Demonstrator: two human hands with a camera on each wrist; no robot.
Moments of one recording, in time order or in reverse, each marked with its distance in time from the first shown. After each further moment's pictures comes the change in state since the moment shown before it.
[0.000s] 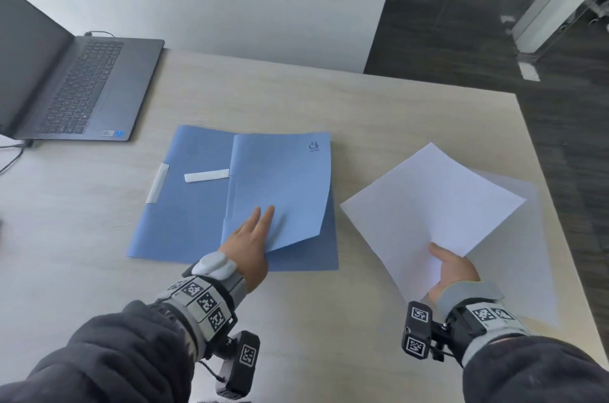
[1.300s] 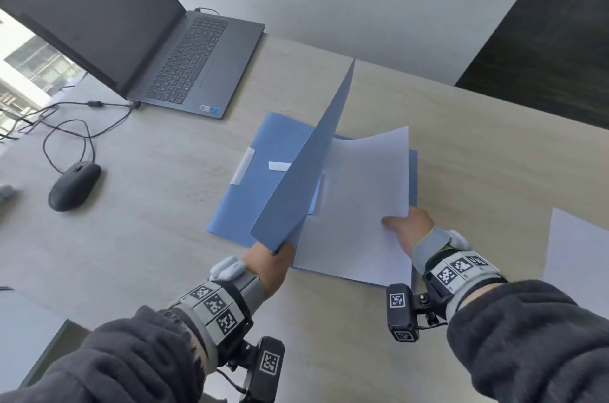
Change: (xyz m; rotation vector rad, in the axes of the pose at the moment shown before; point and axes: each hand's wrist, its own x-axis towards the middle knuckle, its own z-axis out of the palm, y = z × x) left_hand -0.034 -0.072 -0.012 -0.681 0.348 -0.378; right_hand -0.062 -0.026 0.211 -0.658 -0.527 -0.368
